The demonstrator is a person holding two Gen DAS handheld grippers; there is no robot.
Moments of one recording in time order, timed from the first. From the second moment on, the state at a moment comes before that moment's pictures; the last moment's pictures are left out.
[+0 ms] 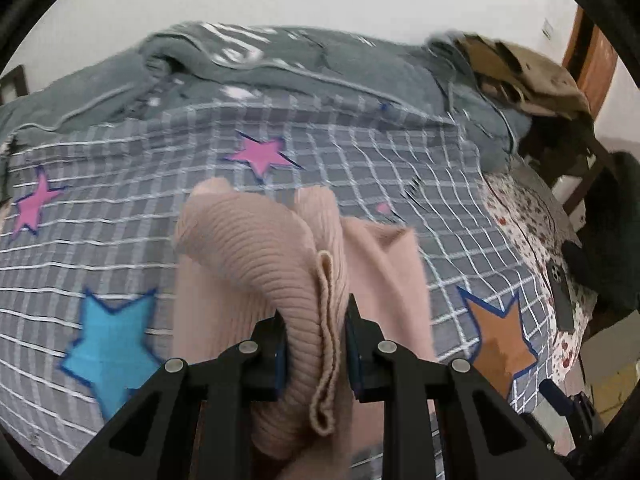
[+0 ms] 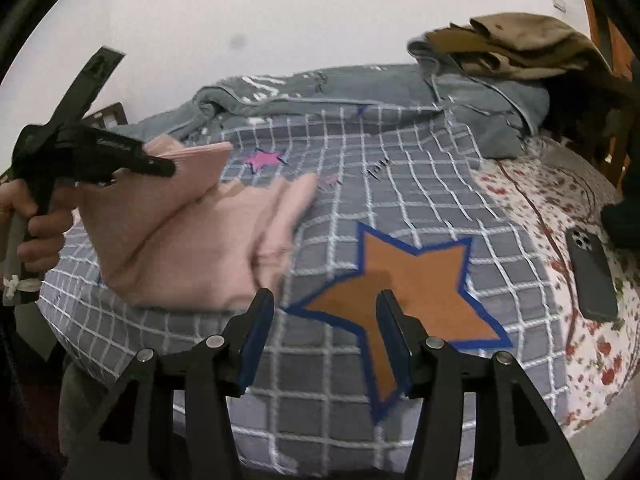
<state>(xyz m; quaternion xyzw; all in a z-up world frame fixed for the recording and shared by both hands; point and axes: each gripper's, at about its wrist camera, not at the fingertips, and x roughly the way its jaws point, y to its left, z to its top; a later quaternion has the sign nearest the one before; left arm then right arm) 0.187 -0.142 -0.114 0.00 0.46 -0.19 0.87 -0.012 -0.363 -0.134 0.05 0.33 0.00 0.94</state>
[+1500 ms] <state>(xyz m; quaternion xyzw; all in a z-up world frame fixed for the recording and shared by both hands) 0.198 0.017 -0.145 -0.06 0.46 -0.16 0.87 0.066 -0.284 -0.160 0.11 0.39 0.08 0.91</state>
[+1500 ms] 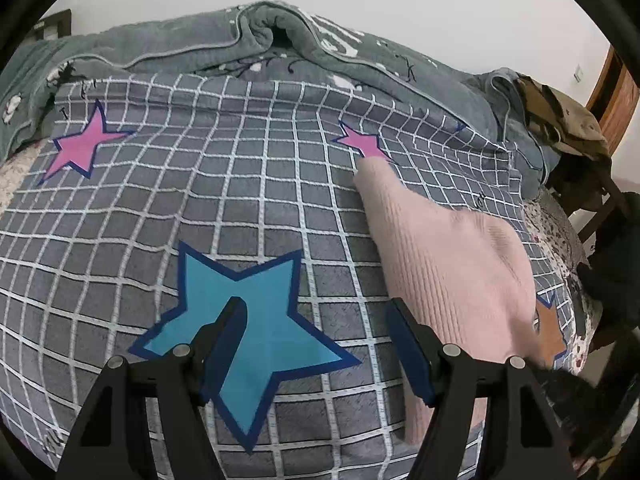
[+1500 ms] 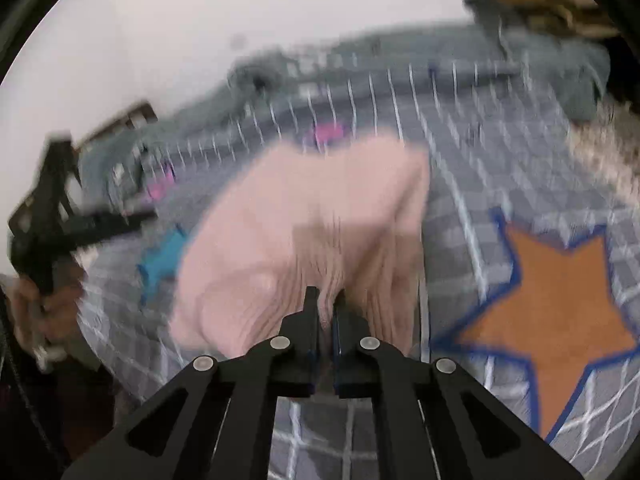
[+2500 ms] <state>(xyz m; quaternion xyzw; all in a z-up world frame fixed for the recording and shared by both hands) 0.211 -0.011 -0.155 -0.04 0.47 -0.17 0.87 0.133 -0.318 -0.166 0.14 0.36 0.06 0.92</state>
